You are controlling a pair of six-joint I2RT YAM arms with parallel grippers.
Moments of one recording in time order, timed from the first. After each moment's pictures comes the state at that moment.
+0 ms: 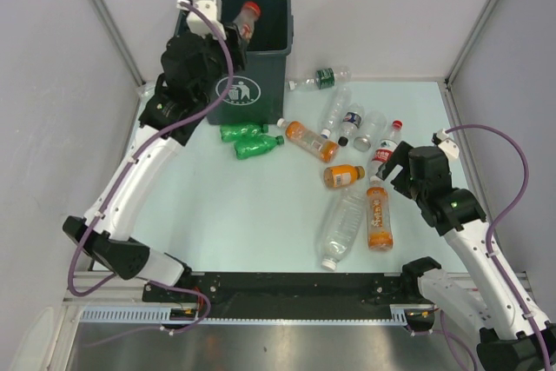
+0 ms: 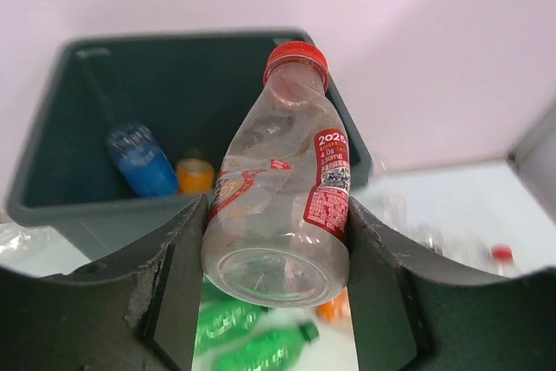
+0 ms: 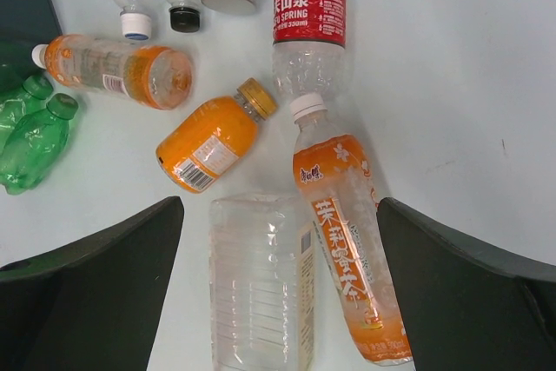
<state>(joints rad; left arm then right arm) -0.52 1.44 1.74 -0.30 -0.28 -0.08 0.32 0.78 0.86 -0.76 0.32 0.77</state>
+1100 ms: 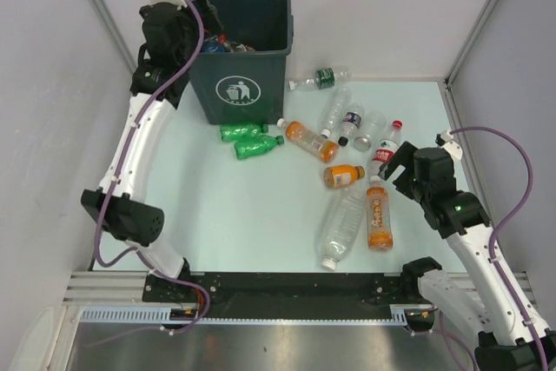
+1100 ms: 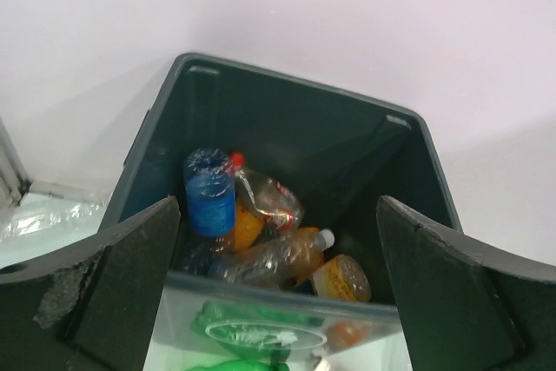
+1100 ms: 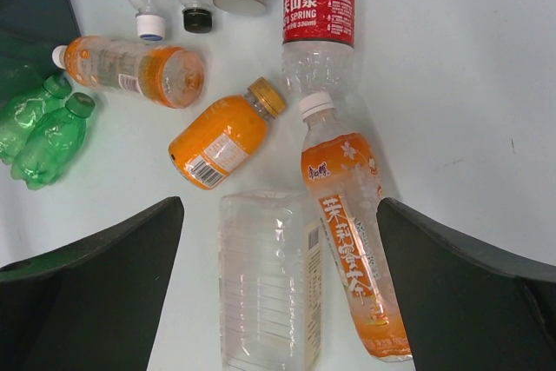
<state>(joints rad) -0.25 1.70 2.01 -0.28 -0.29 -0.28 0.29 0.76 0.86 -0.76 0.27 0.77</state>
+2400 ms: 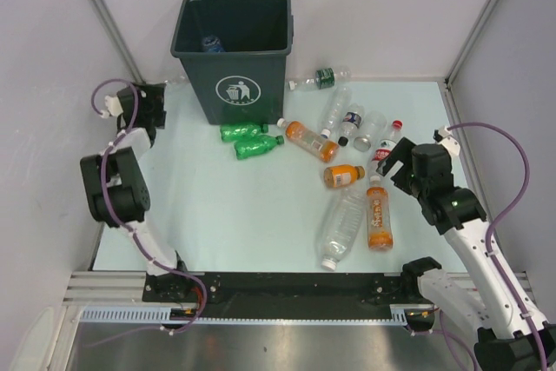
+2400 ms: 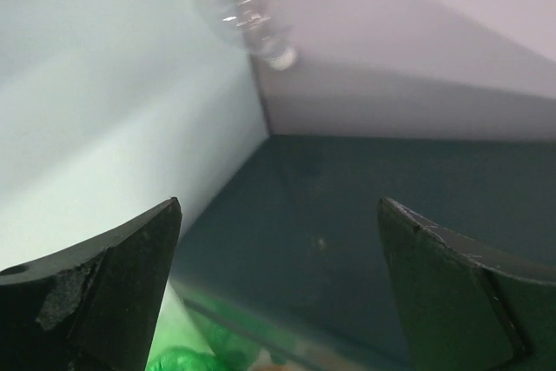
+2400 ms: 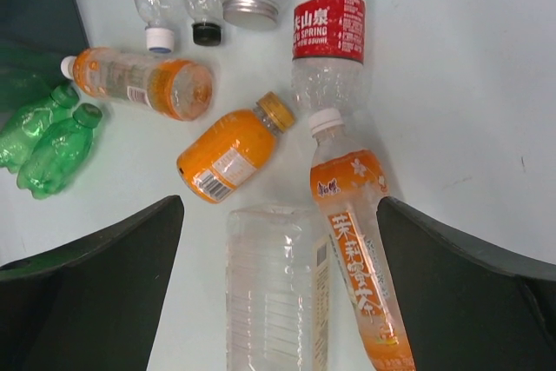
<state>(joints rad) 0.26 1.81 1.21 0.21 0.02 -1.25 0.29 0.79 0.86 -0.71 0.27 0.76</state>
